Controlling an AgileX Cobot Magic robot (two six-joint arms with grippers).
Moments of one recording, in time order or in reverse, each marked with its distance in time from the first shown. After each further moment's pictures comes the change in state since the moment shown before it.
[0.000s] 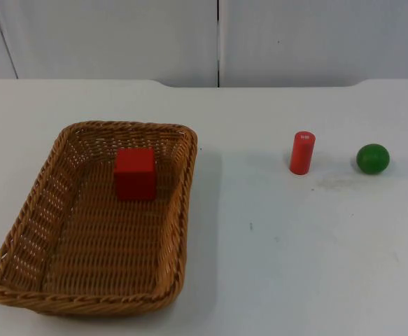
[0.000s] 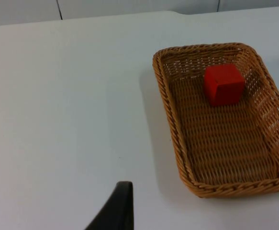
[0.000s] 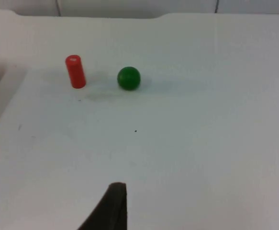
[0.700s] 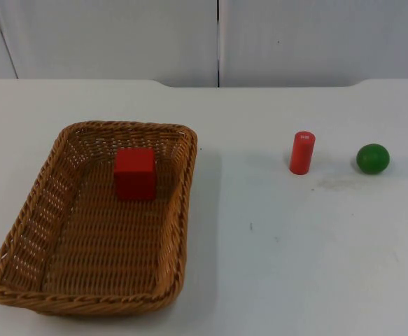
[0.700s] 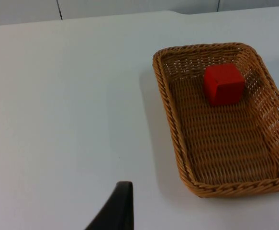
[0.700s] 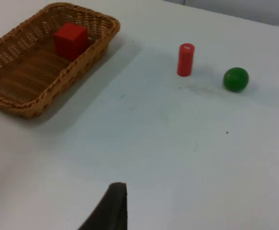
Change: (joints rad) right arm 0.421 0.000 0.000 0.000 0.004 0.000; left arm 0.000 0.000 0.000 0.000 0.000 0.000
